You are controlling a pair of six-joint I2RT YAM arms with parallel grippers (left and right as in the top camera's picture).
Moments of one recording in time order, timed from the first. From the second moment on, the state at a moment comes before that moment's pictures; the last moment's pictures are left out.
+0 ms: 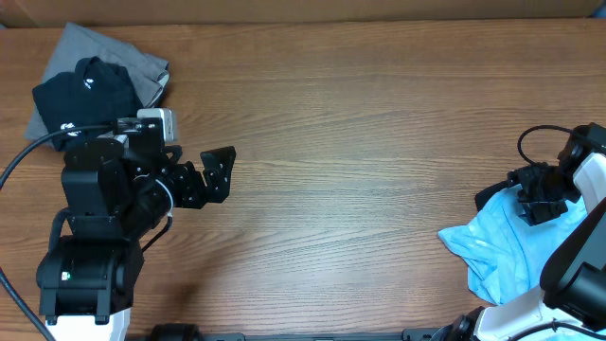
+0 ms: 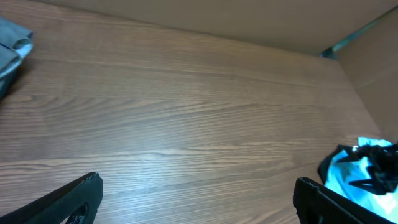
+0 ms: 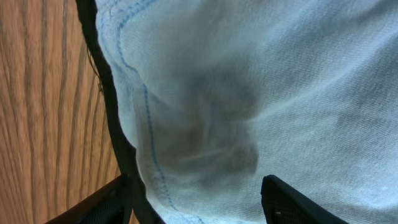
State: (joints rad) left arm -0.02 0.93 1.15 -0.82 0.37 -0.25; right arm -0.56 1.82 1.16 -0.86 -0.09 0.72
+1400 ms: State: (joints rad) left arm -0.02 0.95 1.15 -0.78 0.33 -0.24; right arm -0.54 1.81 1.24 -0.92 -0.04 0.78
